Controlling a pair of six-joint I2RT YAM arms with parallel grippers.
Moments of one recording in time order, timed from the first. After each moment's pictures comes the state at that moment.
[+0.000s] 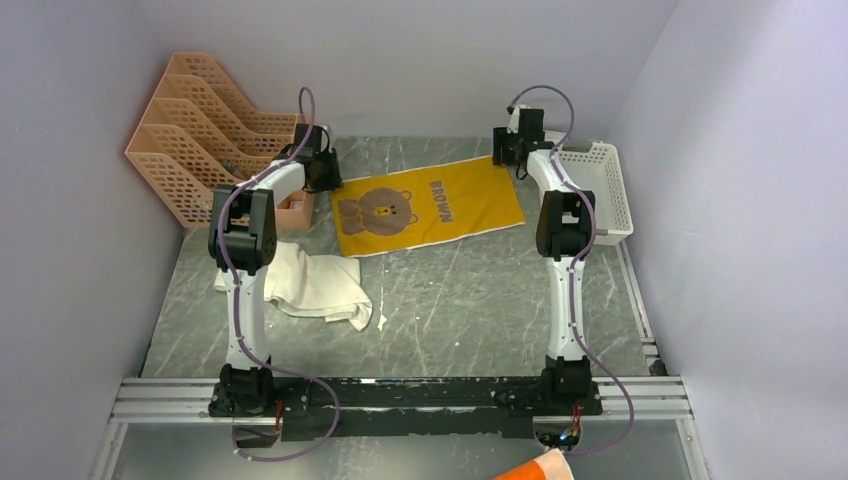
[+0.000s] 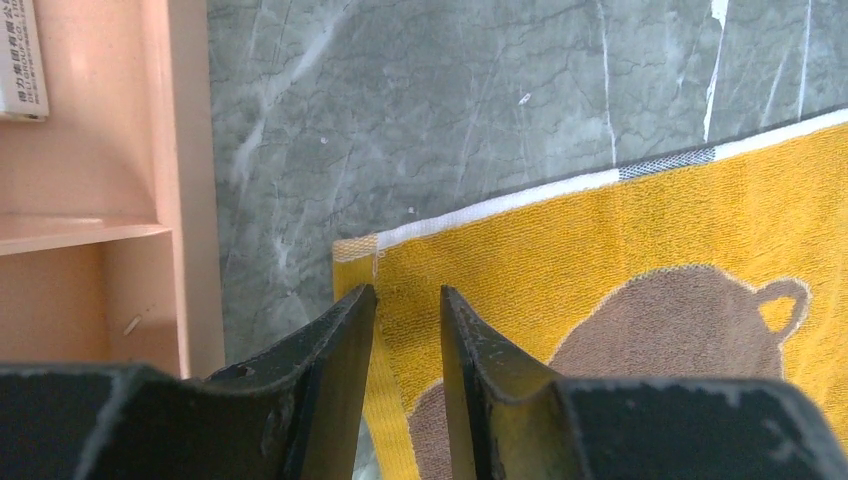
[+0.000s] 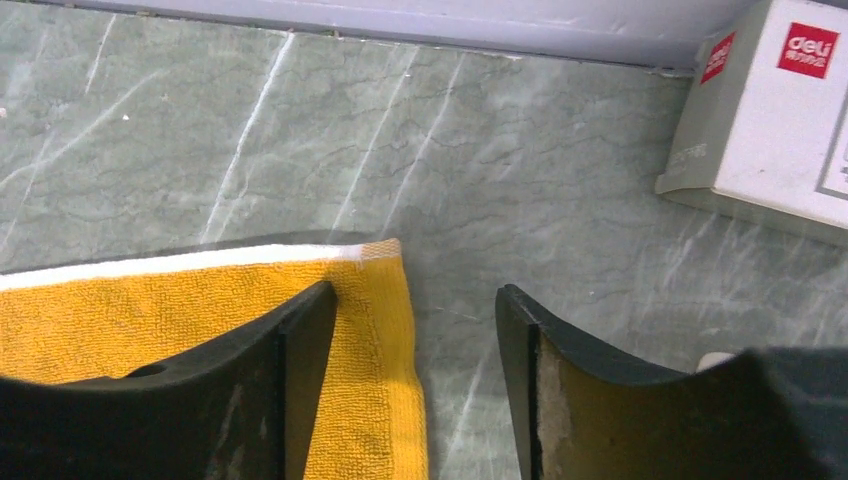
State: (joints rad) left arm -0.16 2.27 1.71 -0.28 0.09 -0.28; right arm 0.03 2.64 2.29 -0.34 -0.12 -0.04
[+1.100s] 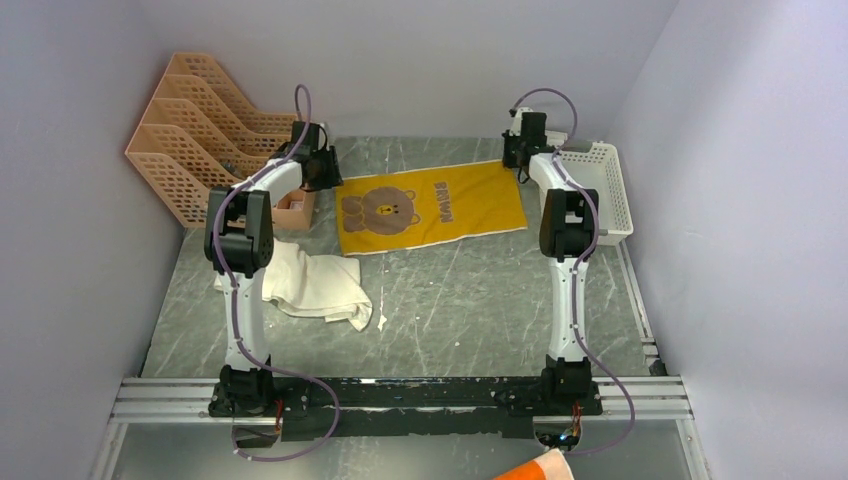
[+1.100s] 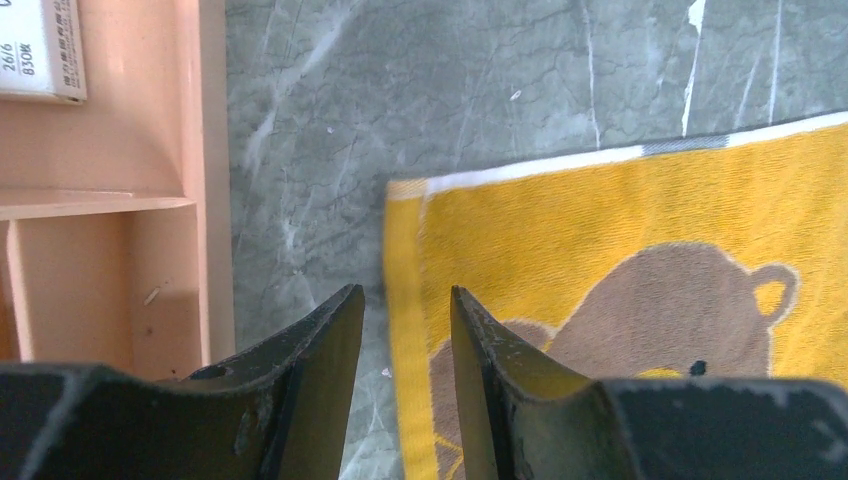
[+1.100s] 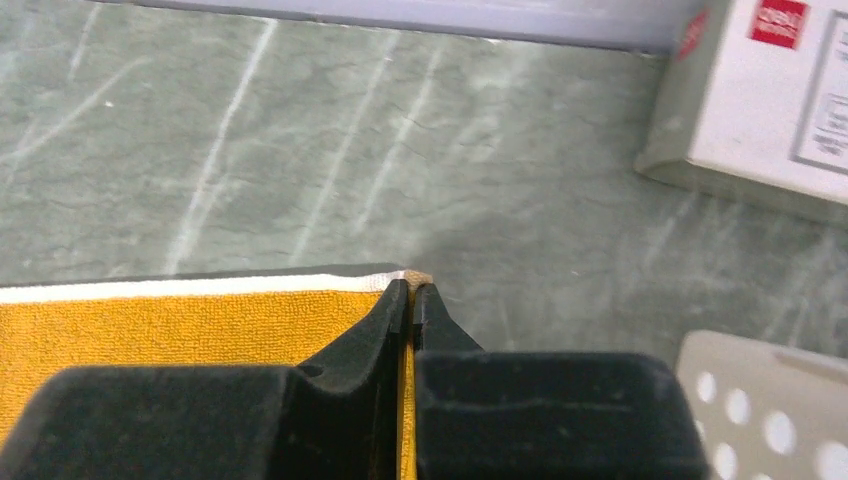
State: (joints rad) left arm -0.16 2.23 1.69 -0.29 0.09 -0.30; right arm 0.03 2.59 2.17 -0.24 -0.11 -0.04
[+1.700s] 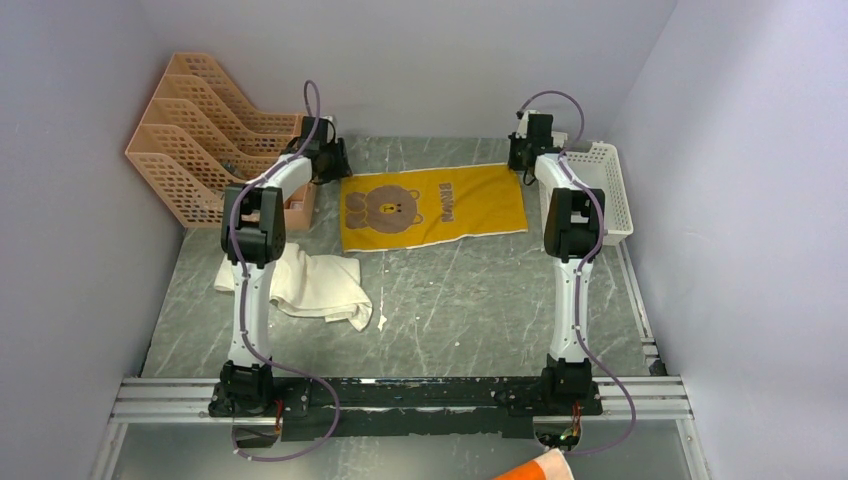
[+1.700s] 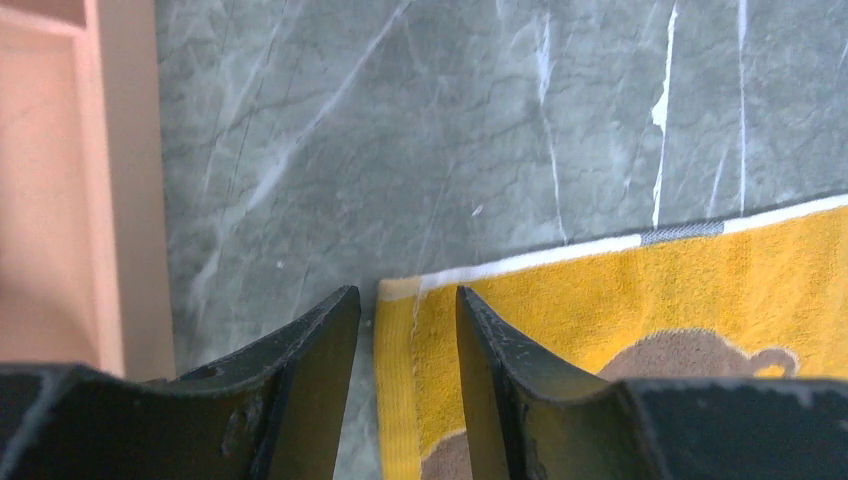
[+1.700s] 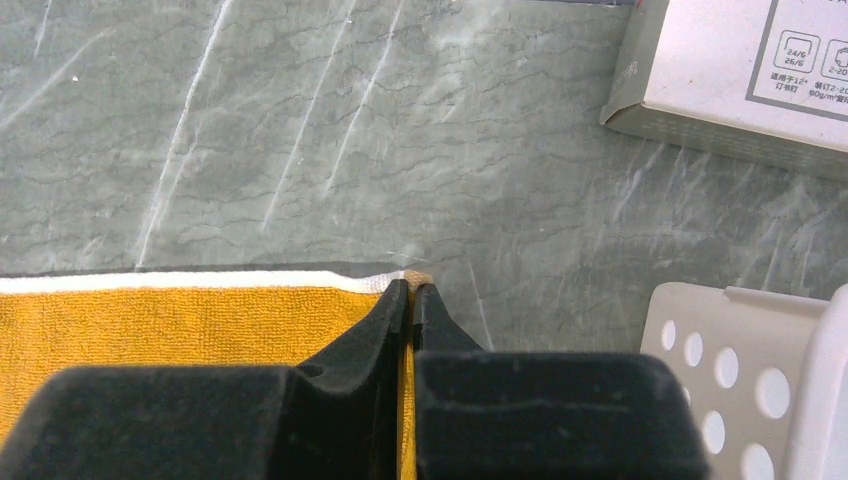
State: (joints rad) left arm -0.18 2.38 1.87 -0.27 0.10 -0.31; right arm 0.00 2.54 2.10 -0.26 -0.12 -0.02
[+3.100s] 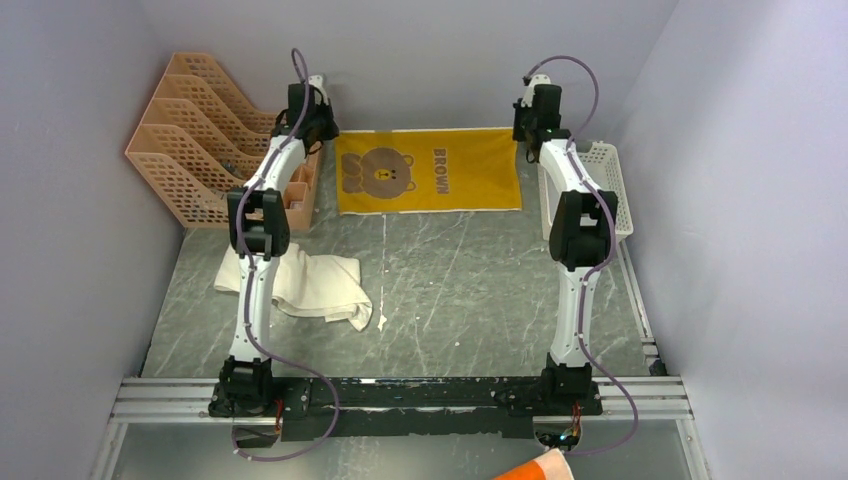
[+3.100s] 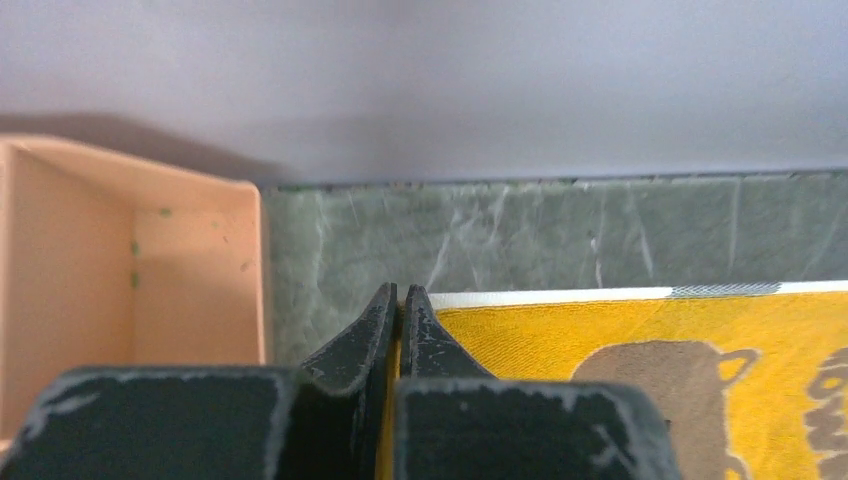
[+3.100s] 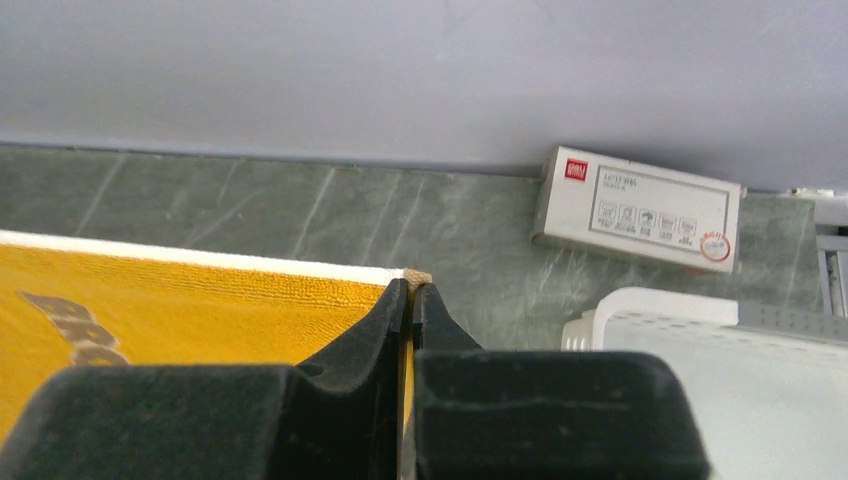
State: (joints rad) left arm -0.13 2.61 2.38 -0.28 0.10 -0.21; right arm 0.03 2.34 2.10 -0.21 -0.05 -0.01
